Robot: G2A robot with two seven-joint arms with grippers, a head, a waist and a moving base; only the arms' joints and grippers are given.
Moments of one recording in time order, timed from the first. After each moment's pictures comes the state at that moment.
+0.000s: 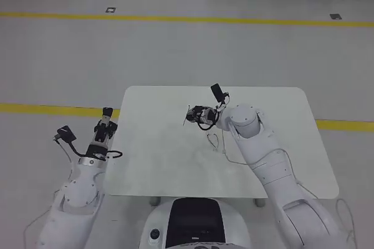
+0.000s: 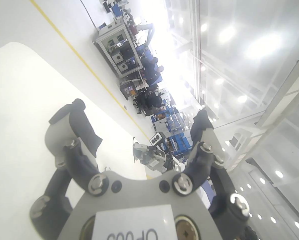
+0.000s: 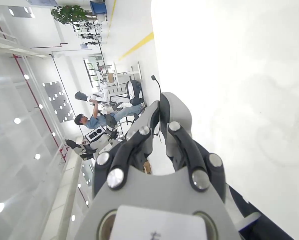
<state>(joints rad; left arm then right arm) 1.76 -1.14 -1.55 -1.84 0.00 -0.21 0.03 -0.96 -1.52 1.19 -1.12 -0.19 0.34 0.81</state>
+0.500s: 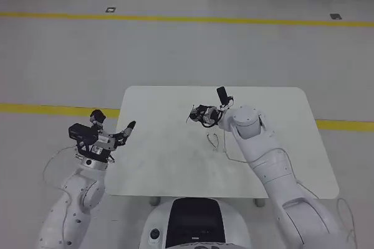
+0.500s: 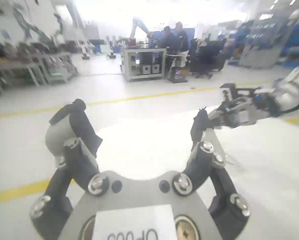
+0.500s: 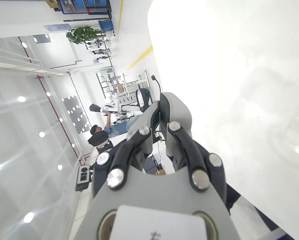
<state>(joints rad) 1.74 -1.12 -1.53 -1.78 1.32 -0.18 0.36 -0.95 -1.52 1.21 -1.04 -0.10 0.34 0.73</state>
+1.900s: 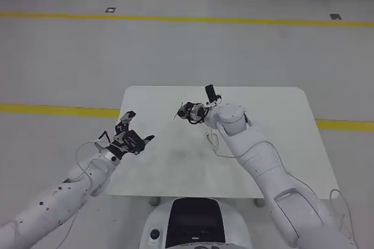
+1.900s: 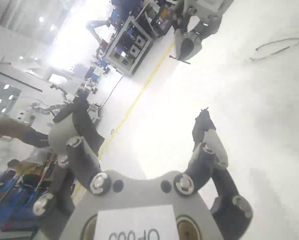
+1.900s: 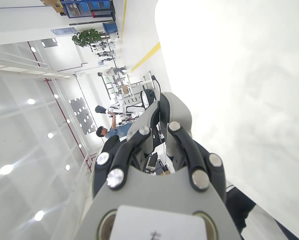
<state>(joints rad) 1.21 -0.62 -0.70 -1.63 1.57 0.25 0.26 -0.84 -1.58 1.06 -0.90 0.07 0.34 0.60</state>
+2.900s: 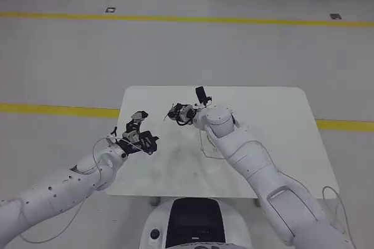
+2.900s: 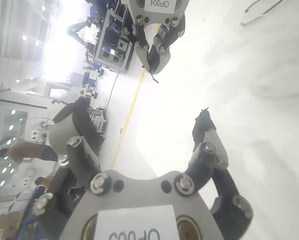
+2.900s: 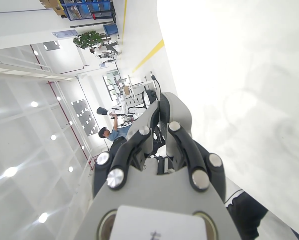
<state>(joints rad) 0.85 -0.59 -0.25 -1.60 1.57 0.32 0.11 -0.82 -1.62 0.97 -0.87 0.15 0.34 0.48</state>
